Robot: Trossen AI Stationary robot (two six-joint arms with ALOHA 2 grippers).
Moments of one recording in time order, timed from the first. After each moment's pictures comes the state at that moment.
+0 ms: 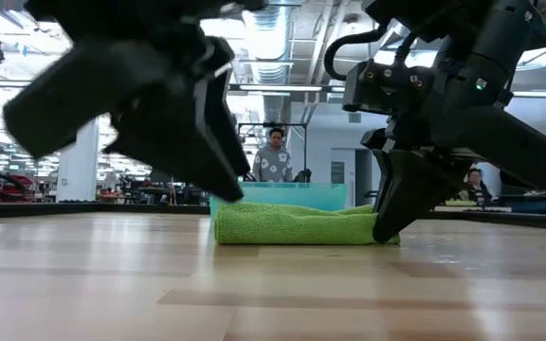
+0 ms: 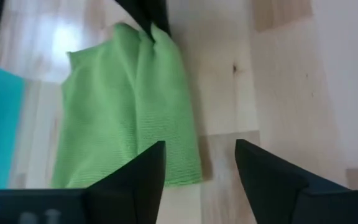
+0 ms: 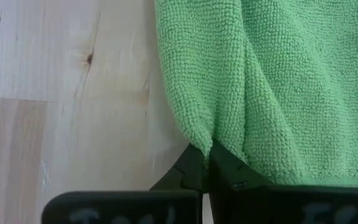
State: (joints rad) left arm -0.59 2.05 1.38 -0.56 -0.70 -0.31; right arm 0.42 1.88 0.98 -0.31 0.26 0.21
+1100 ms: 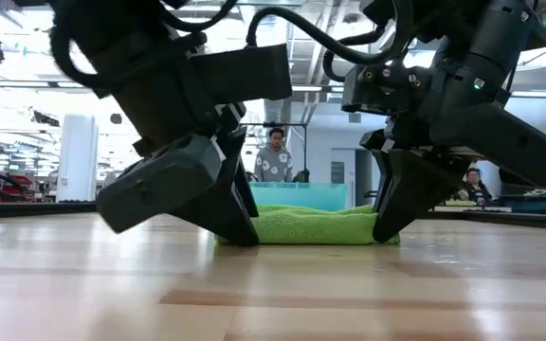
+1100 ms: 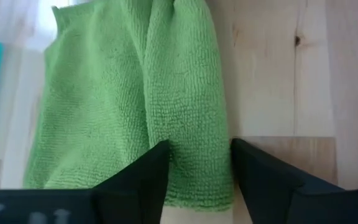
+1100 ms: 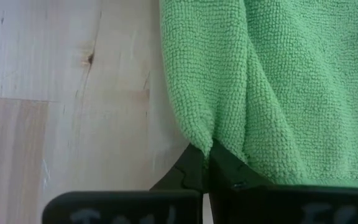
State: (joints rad) left arm -0.48 2.14 1.34 -0.55 -0.64 -0.35; right arm 0.42 1.88 0.98 -0.31 0.24 0.21
